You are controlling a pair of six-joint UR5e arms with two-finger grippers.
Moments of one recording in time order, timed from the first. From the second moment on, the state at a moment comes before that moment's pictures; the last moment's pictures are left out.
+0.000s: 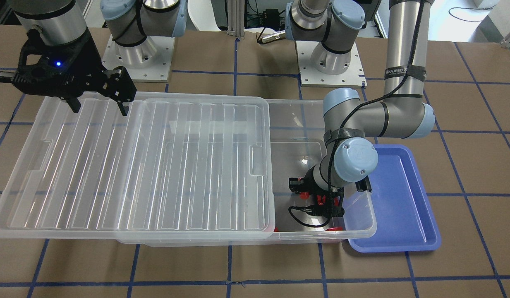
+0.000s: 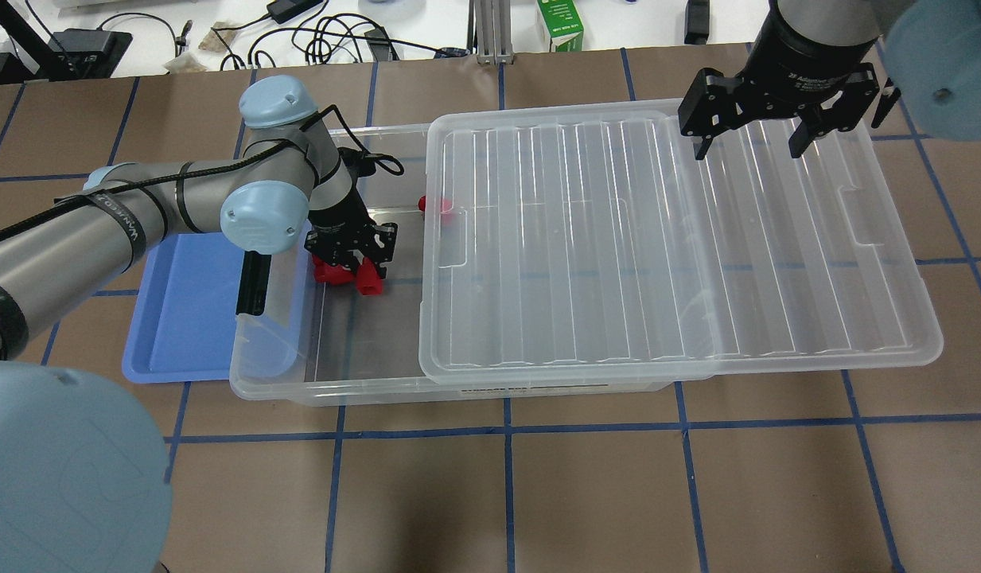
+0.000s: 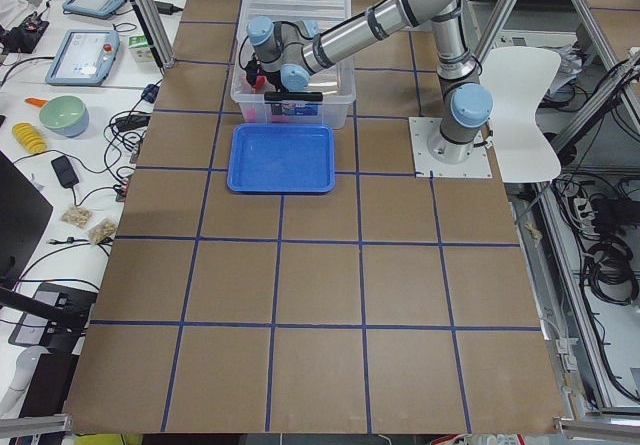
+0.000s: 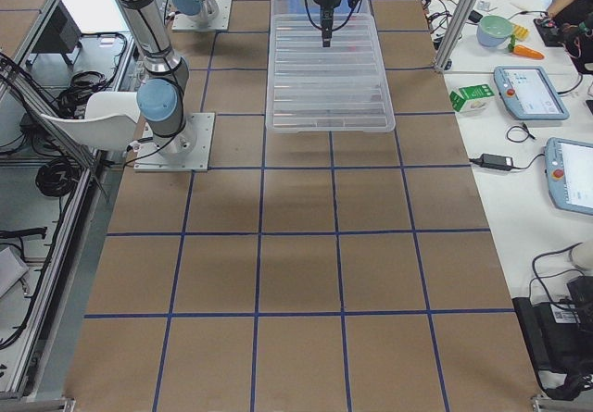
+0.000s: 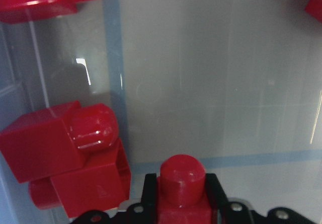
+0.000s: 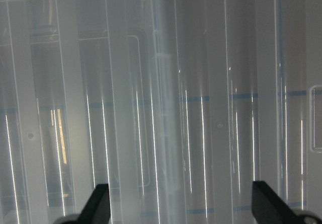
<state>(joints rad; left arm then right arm) -1.59 -2.04 -1.74 -1.12 1.47 0.00 1.56 -1.56 1.55 -1.63 -1.59 0.04</state>
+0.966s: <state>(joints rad) -1.58 -1.97 -1.65 -1.25 1.48 0.02 1.56 -1.57 1.55 -1.63 -1.59 0.03</state>
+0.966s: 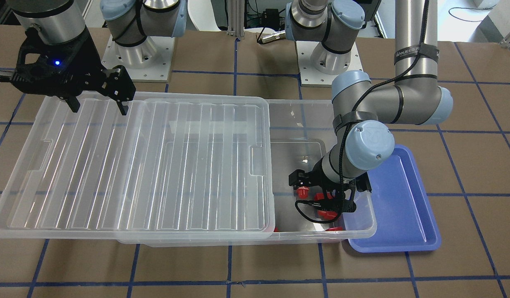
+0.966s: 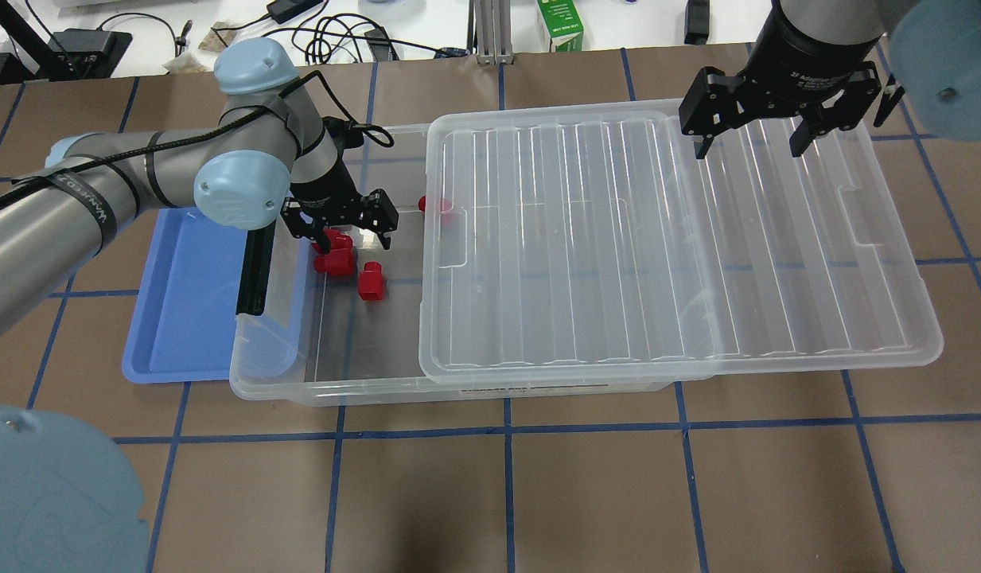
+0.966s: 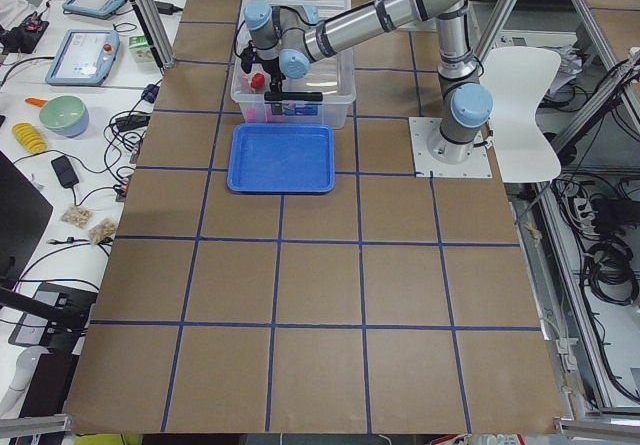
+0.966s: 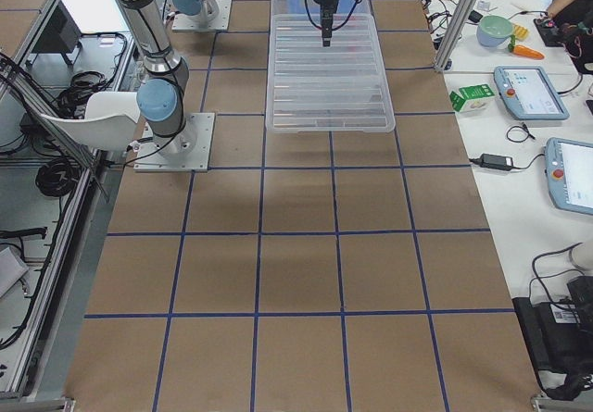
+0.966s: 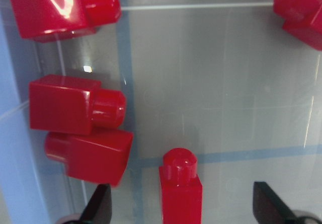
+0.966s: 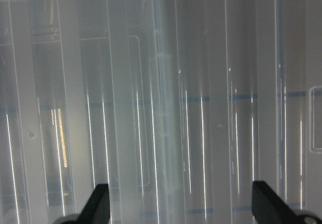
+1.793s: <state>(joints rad) -1.55 -1.83 -1.39 -1.67 1.57 0.07 1.34 -1.59 1.54 -1.62 -1.59 -0.27</state>
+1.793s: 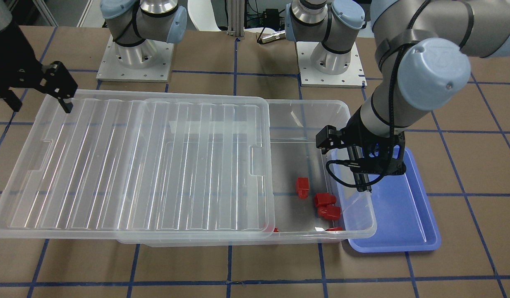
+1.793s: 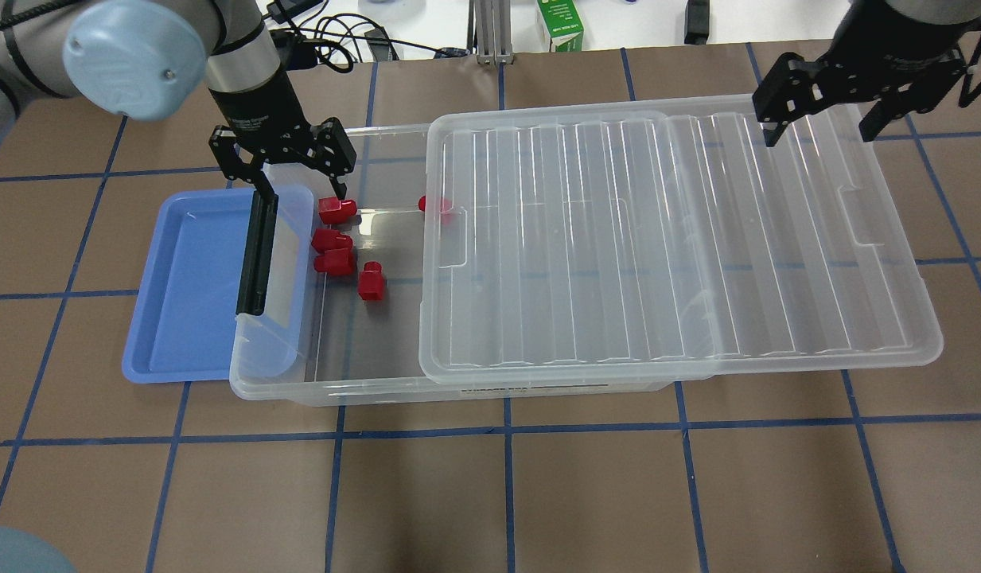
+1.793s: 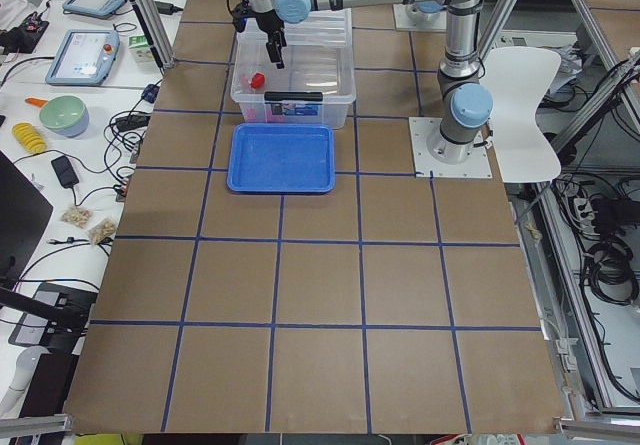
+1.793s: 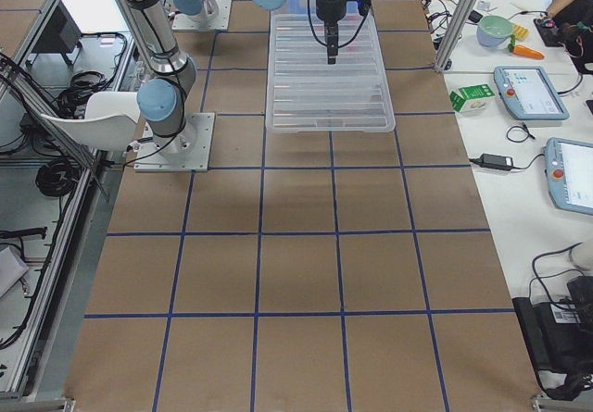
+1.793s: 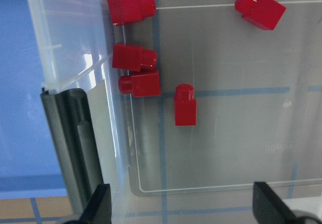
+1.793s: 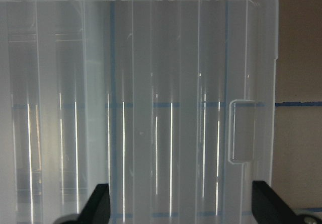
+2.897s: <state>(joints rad) -1.51 -1.63 -1.44 -1.78 1.52 0.11 0.91 -1.56 1.80 -1.85 -1.53 -0.82</state>
